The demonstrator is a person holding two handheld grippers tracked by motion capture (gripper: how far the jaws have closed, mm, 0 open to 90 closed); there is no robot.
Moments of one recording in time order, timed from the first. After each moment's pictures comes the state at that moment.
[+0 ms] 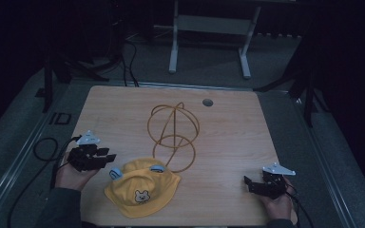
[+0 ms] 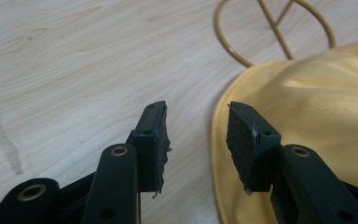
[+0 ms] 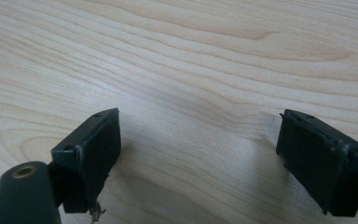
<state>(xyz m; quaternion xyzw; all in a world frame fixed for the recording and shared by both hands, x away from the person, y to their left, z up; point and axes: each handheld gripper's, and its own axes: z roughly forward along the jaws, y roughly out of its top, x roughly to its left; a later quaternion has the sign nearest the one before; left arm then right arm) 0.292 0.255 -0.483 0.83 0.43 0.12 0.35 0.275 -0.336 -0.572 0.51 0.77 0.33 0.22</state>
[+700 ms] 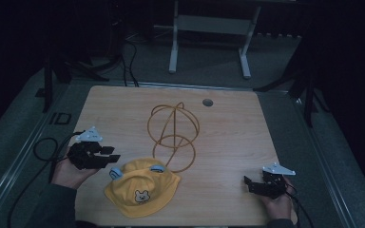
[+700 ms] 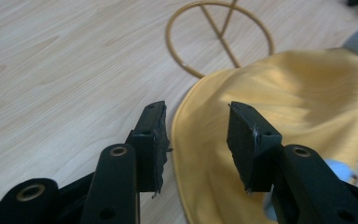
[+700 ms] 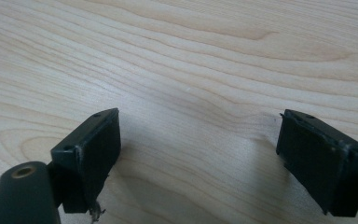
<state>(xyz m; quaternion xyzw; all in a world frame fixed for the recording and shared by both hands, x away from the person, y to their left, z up) 0.290 0.246 -0.451 0.86 0.36 0.09 0.36 0.275 -0.336 -0.572 0.51 0.77 0.33 0.22</state>
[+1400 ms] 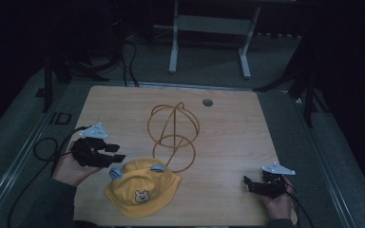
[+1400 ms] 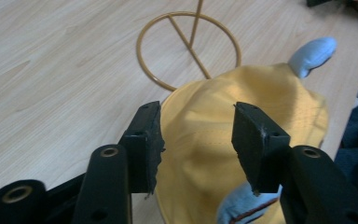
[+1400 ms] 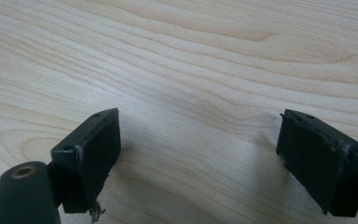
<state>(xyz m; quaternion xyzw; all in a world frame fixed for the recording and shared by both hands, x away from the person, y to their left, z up) 0.290 0.230 -0.426 0.88 0.32 0.07 0.36 0.276 -0.336 -0.572 0.51 0.77 0.33 0.22</state>
